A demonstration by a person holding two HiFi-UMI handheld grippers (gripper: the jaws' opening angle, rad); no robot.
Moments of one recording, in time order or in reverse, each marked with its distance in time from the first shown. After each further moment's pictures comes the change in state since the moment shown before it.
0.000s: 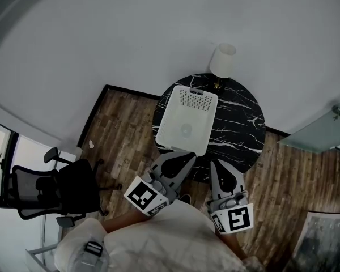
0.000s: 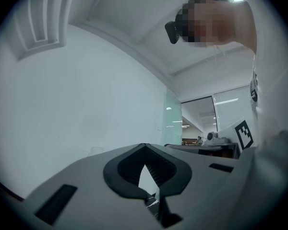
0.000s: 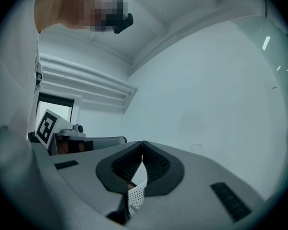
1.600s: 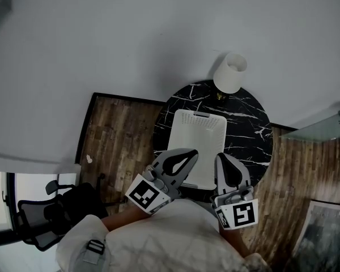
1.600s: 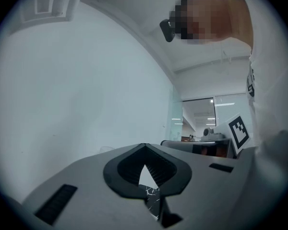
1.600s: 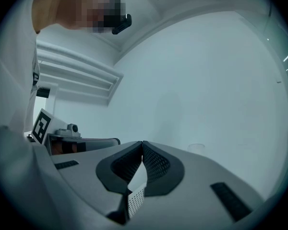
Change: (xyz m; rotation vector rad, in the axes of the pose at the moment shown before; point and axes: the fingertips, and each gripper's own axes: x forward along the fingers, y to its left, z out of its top) left arm 0.097 0.205 -0.001 -0.051 0.047 -0.109; right arm 0.211 -0.084 -0.021 0.016 0.077 -0.136
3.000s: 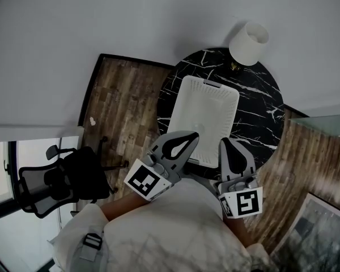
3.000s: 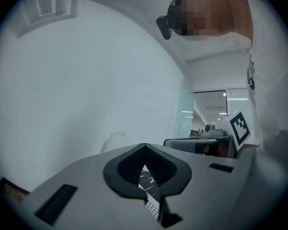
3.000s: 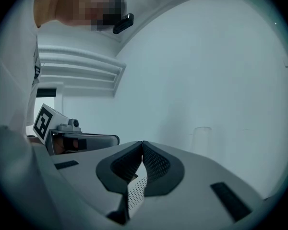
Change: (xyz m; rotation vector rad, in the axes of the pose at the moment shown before) left arm -0.011 0.004 -0.052 -0.039 0.112 0.135; right arm -0.004 -0.004 -0.053 0.038 0.134 0.107
